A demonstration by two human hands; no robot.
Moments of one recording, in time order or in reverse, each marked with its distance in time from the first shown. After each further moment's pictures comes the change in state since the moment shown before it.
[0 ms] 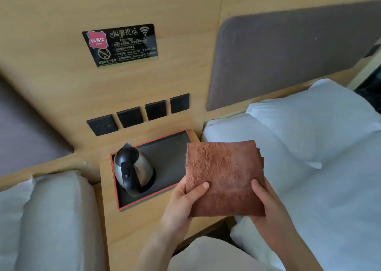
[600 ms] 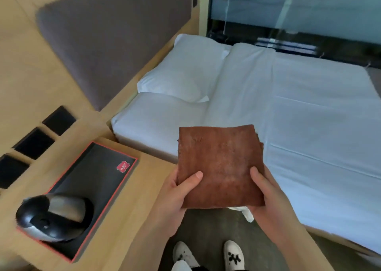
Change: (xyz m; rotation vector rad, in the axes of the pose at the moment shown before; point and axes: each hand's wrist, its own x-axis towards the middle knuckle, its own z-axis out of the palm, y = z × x) left_hand -0.075 -0.039 0.074 0.341 -0.592 -0.284; right_hand -0.188 0.048 -0.052 0.393 0.518 -0.348
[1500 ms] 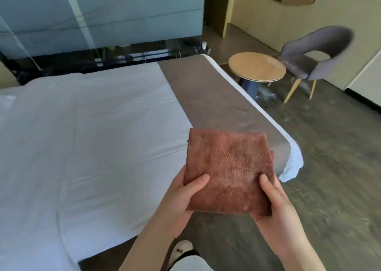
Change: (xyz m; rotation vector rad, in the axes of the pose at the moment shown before) left_hand -0.035 -0.286 0.588 0.307 -0.679 -0.348; right_hand -0.242 -0.216 -0.536 0.335 0.584 -0.536
